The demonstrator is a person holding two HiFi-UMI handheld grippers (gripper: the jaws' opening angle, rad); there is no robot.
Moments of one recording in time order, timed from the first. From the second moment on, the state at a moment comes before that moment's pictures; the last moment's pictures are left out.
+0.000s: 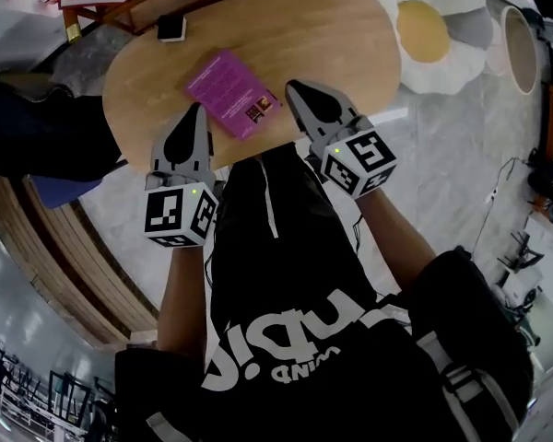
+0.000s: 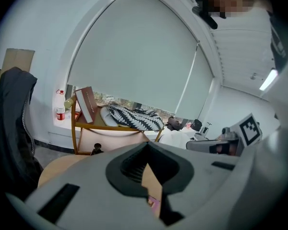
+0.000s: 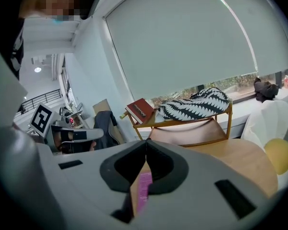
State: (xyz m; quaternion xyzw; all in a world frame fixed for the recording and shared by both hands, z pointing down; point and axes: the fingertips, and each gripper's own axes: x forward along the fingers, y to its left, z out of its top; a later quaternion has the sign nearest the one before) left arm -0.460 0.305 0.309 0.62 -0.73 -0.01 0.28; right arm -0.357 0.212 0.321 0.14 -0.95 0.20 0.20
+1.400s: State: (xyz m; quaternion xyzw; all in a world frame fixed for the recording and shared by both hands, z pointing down) left arm -0.461 0.305 0.477 0.58 -0.76 0.00 0.30; right arm -0.386 0.220 0.471 0.09 -0.95 0.20 0.20
